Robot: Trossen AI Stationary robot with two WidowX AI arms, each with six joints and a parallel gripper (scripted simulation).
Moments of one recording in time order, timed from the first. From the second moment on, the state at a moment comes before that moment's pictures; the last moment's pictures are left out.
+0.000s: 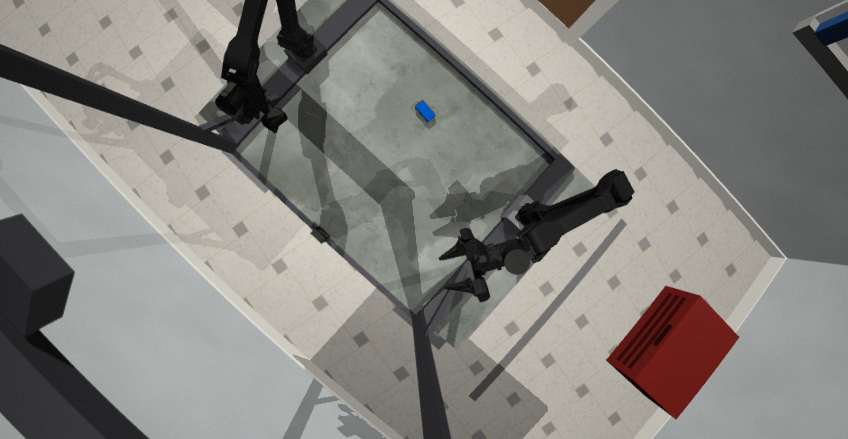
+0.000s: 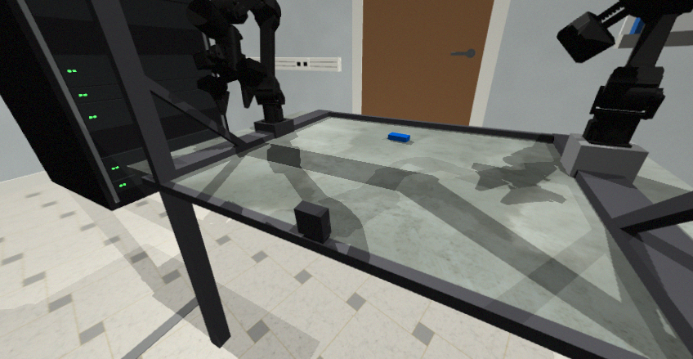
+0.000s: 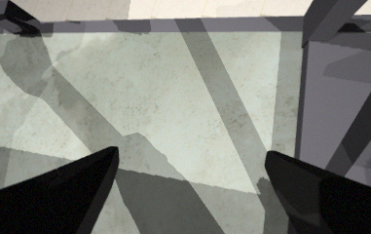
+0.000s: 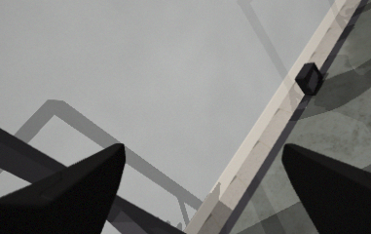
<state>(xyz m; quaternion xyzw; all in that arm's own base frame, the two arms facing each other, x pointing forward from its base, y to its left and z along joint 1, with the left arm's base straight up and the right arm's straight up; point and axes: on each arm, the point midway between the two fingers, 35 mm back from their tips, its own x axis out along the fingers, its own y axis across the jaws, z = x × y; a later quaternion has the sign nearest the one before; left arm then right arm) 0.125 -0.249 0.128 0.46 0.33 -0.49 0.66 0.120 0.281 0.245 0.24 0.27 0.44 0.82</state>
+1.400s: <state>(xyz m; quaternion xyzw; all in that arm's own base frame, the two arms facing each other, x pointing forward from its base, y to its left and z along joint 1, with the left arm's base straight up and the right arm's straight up) 0.228 -0.020 0.247 0.07 0.30 -0.02 0.95 0.300 0.094 0.158 0.04 0.43 0.32 0.84</state>
